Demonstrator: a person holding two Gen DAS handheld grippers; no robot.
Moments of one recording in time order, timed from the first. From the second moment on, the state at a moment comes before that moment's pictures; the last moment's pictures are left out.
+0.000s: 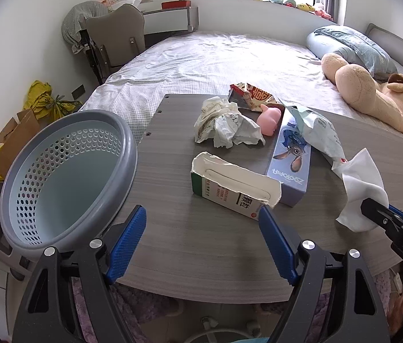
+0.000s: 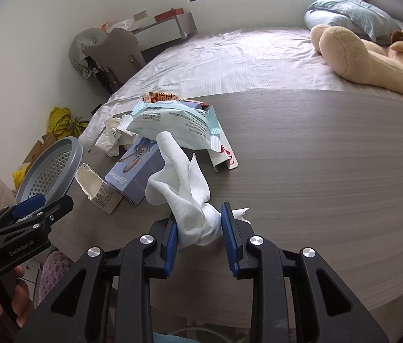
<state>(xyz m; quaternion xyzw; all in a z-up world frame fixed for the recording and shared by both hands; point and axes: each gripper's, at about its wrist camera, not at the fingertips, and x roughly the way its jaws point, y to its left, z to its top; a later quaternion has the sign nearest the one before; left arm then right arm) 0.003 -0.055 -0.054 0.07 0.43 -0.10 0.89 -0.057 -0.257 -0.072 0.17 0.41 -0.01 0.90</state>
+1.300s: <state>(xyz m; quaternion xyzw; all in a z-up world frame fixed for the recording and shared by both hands) 0.011 -0.036 -0.055 0.05 0.45 -0.04 0.89 -0.069 -0.268 -0.071 0.20 0.40 -0.02 0.90</state>
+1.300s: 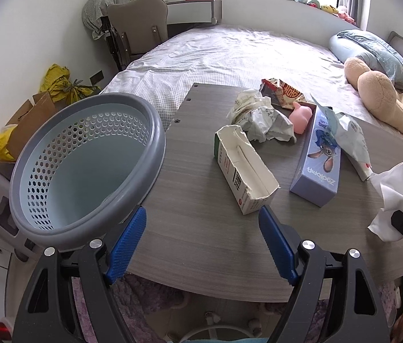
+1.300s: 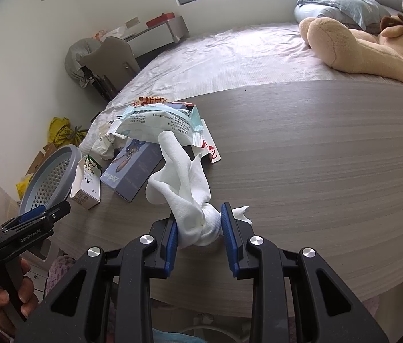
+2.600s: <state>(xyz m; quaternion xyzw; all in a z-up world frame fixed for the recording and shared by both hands) 0.066 -0.061 -0.089 0.03 0.48 -0.07 0.87 -0.063 -0.266 -0.076 0.20 0.40 -0.02 0.89</state>
